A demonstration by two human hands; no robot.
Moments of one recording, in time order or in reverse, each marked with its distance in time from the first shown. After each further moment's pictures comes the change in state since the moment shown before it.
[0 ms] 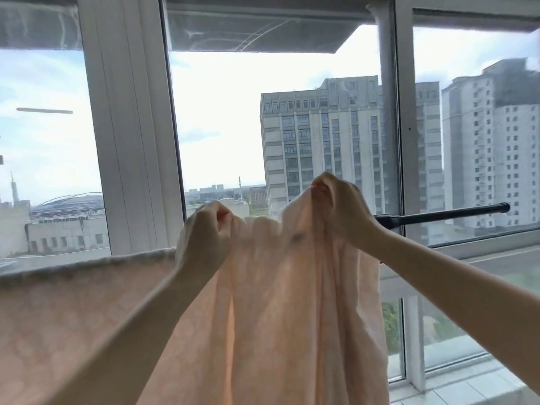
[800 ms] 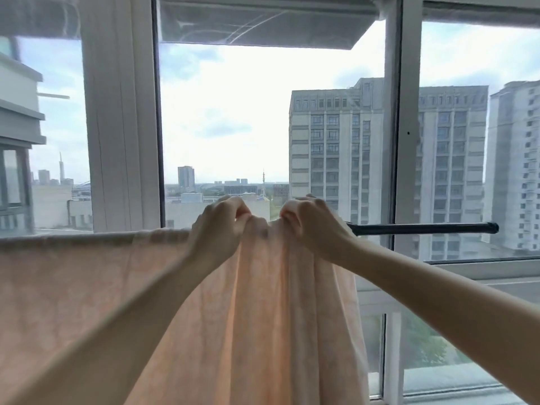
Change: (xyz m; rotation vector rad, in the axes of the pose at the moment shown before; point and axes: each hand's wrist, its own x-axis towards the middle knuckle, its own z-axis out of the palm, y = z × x) left_hand -0.008 0.099 0.083 0.123 -0.141 0.048; right_hand -0.006 0.073 -0.036 -0.087 -0.238 -0.344
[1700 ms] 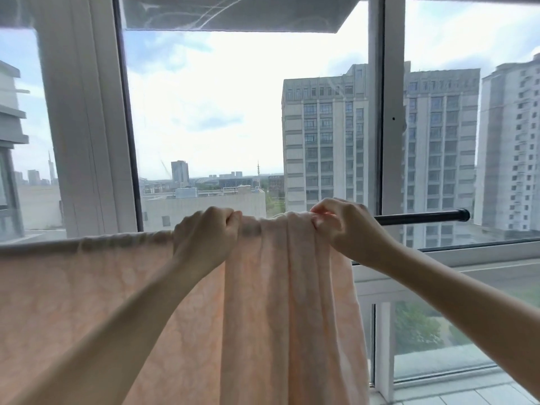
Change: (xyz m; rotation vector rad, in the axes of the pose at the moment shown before) left_hand 0.002 0.029 0.030 0.241 -0.072 -0.155; right_hand -0.053 0.067 -0.038 0.152 -0.027 0.230
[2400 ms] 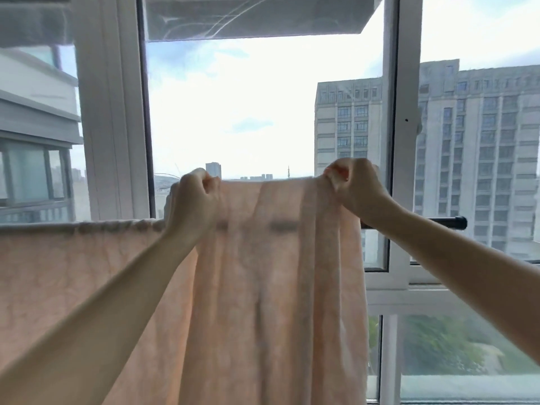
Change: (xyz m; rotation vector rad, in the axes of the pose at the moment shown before) left_hand 0.017 0.037 -0.005 -0.192 0.319 -0.199; right_hand 0.045 0.036 -0.044 0.095 0.229 0.070
